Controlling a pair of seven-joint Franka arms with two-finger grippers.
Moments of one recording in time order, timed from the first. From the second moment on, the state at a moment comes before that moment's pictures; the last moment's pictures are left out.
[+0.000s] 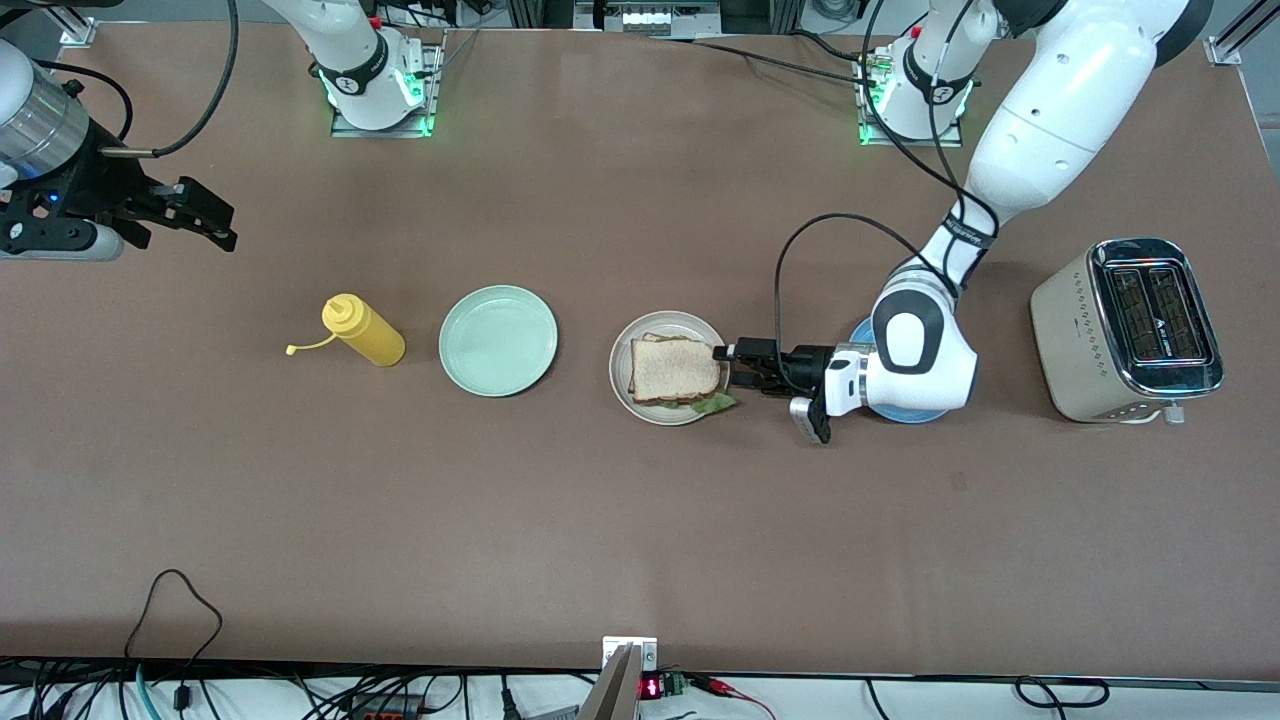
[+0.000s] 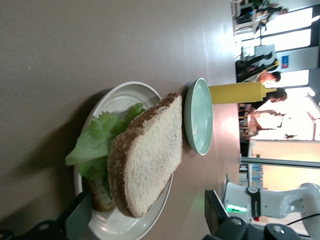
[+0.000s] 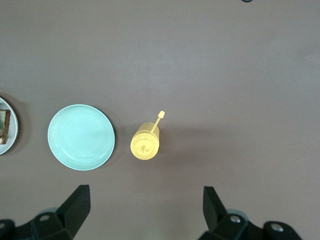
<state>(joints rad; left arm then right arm) 0.01 0.74 -0.35 -1.76 -1.08 2.14 0.82 0.04 -0.02 0.06 -1.65 0.00 1.63 0.13</state>
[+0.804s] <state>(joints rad) 0.01 0.49 -0.35 -1.75 -0.10 1.96 0.14 0.04 -0.02 0.06 -1.63 0.00 1.63 0.13</state>
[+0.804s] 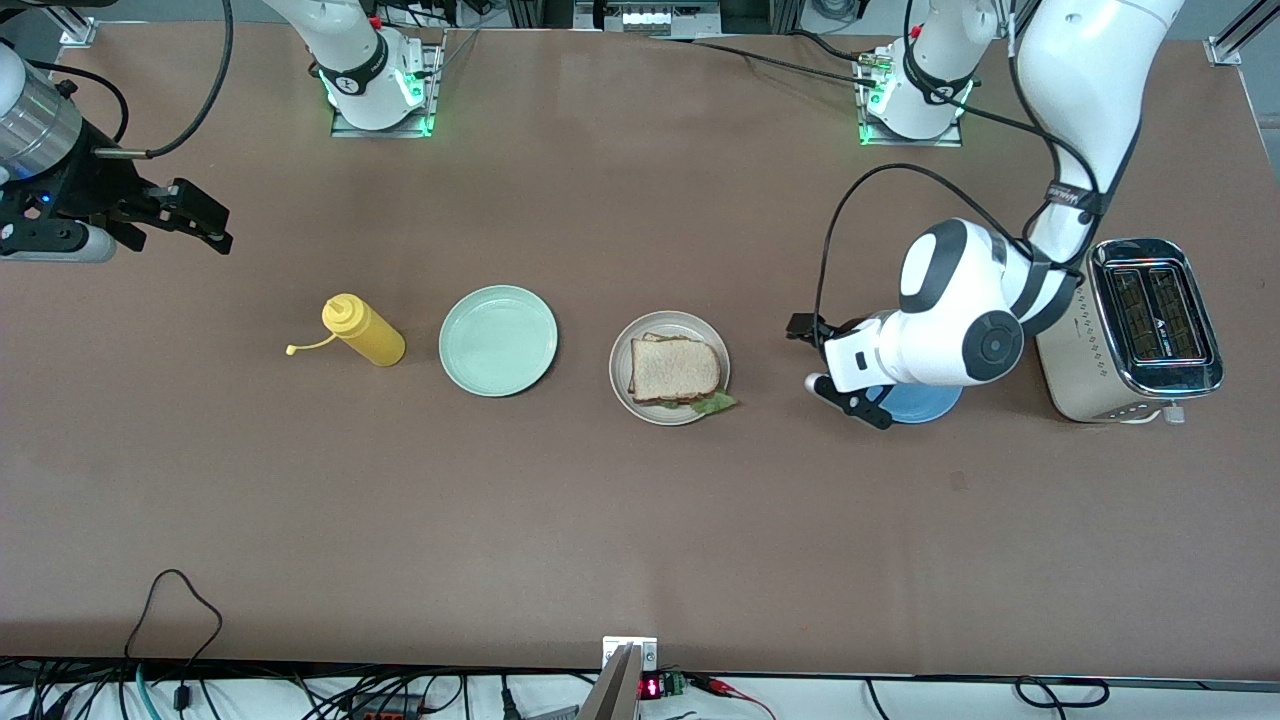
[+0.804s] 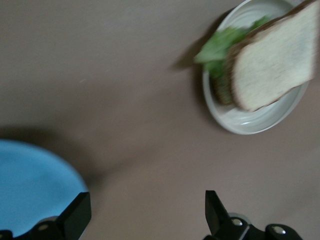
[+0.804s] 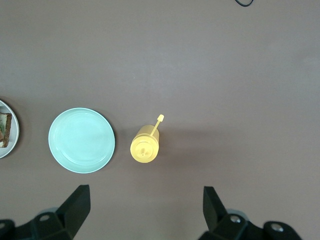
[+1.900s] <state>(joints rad) 0.13 0.26 -0.25 -1.30 0.07 1.39 0.09 0.04 -0.01 0.06 -1.63 0.00 1.63 0.12</state>
